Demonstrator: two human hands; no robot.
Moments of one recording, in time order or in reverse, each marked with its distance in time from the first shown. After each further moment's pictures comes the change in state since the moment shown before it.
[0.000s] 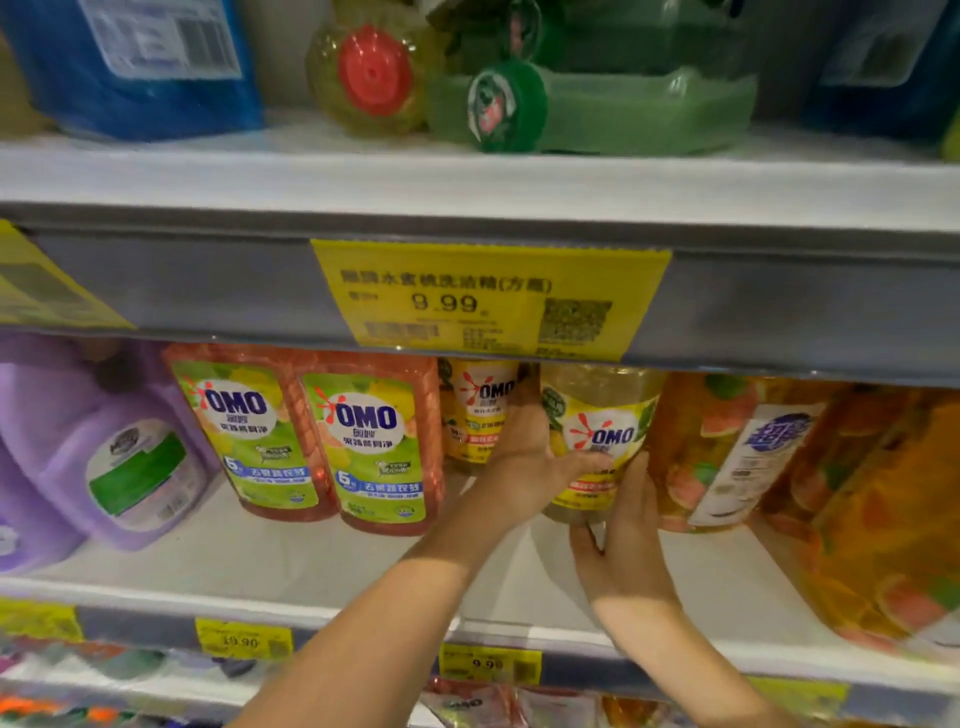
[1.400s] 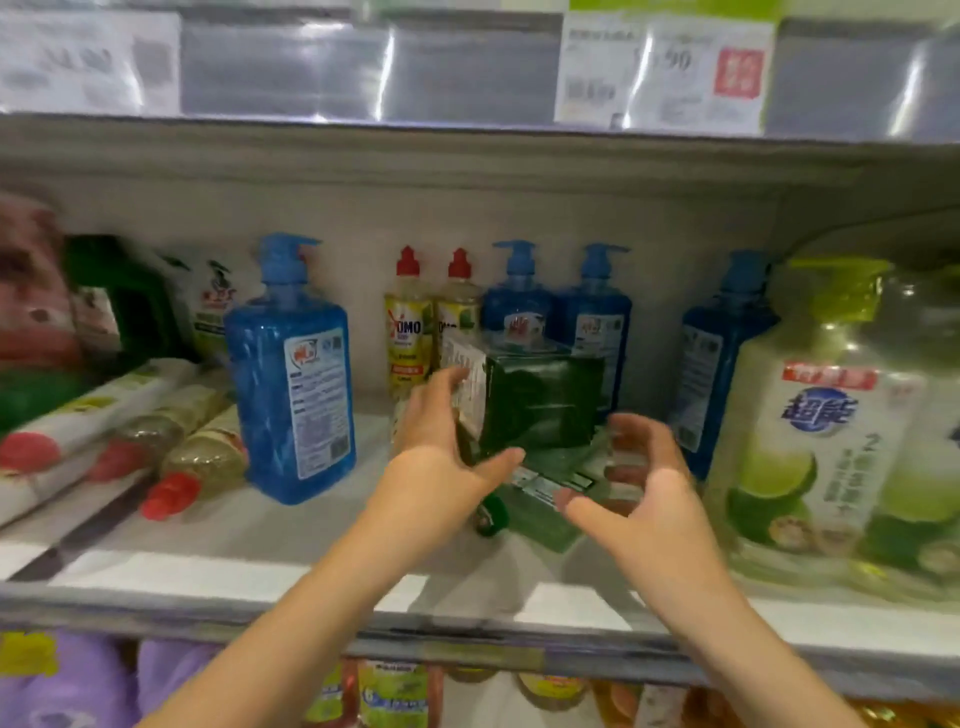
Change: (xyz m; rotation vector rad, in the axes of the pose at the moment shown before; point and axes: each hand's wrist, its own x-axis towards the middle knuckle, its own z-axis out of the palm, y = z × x) left_hand -0.004 0.282 -0.178 0.241 0.190 0.124; right_hand 0.003 -0.273 -0.154 0.126 0.159 -0.281
